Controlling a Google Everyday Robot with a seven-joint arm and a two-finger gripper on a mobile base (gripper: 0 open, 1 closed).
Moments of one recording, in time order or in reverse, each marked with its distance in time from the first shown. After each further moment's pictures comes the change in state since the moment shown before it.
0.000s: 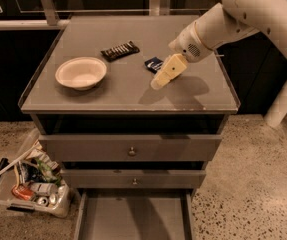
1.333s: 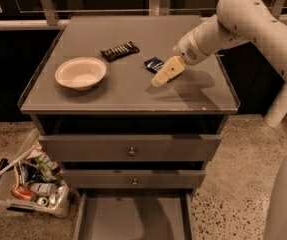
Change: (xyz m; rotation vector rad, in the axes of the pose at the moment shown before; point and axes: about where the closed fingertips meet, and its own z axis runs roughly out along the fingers) arm 0.023 -0.052 0.035 0.051 -0.013 0.092
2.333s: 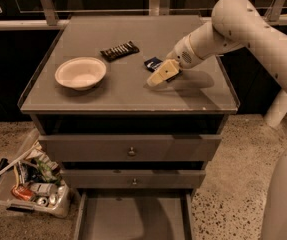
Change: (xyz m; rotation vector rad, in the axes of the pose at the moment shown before) arm 0.000 0.001 0.018 -0.009 -0.018 0.052
